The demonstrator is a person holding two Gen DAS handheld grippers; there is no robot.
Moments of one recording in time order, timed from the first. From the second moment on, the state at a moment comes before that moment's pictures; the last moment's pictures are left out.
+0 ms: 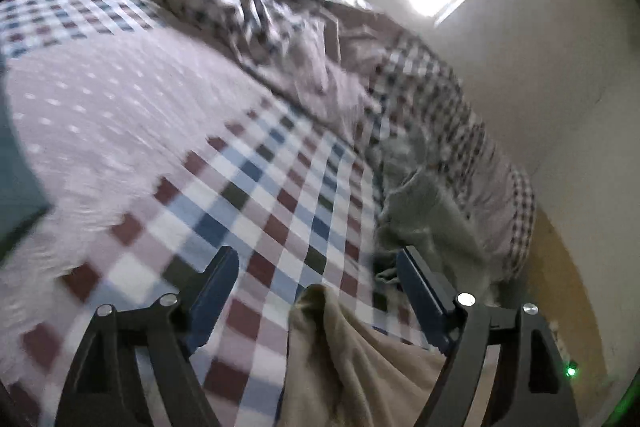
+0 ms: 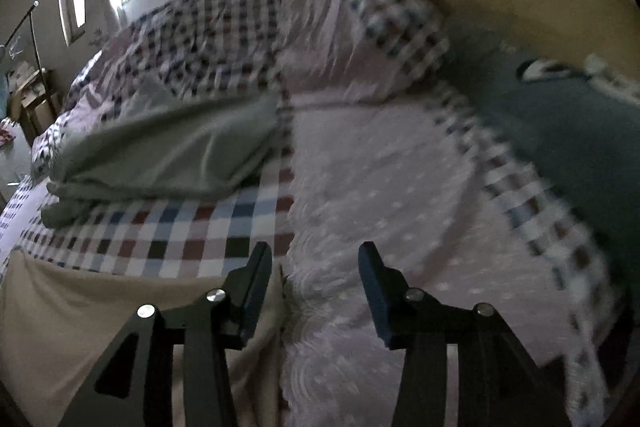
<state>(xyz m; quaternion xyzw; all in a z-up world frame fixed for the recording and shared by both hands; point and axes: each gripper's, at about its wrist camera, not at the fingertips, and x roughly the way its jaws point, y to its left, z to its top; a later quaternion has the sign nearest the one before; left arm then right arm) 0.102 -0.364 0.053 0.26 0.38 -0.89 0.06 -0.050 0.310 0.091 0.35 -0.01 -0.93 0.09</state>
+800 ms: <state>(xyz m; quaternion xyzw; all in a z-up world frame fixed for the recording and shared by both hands) 0.292 -0.205 0.011 0.41 0.34 -0.85 -0.02 0.194 0.215 0.069 0.40 -0.06 -0.86 0.31</state>
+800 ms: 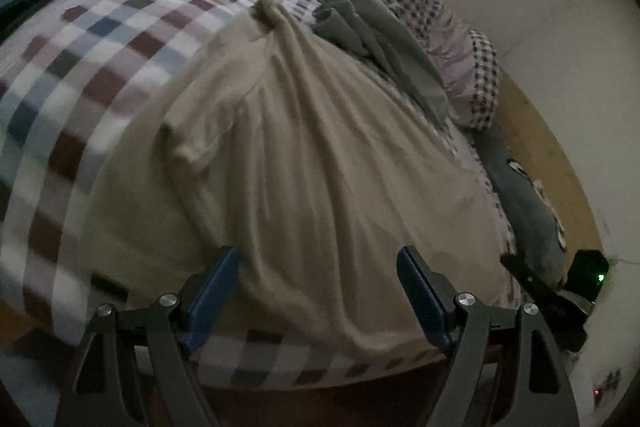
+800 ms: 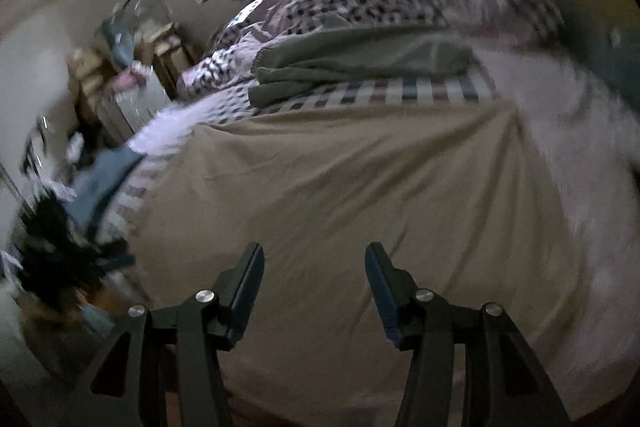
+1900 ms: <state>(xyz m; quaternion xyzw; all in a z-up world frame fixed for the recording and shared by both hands) 0.288 -0.193 -0.019 0.40 0.48 -0.77 -0.13 0.222 0.290 0.034 0.46 -0.26 -0.82 0.23</state>
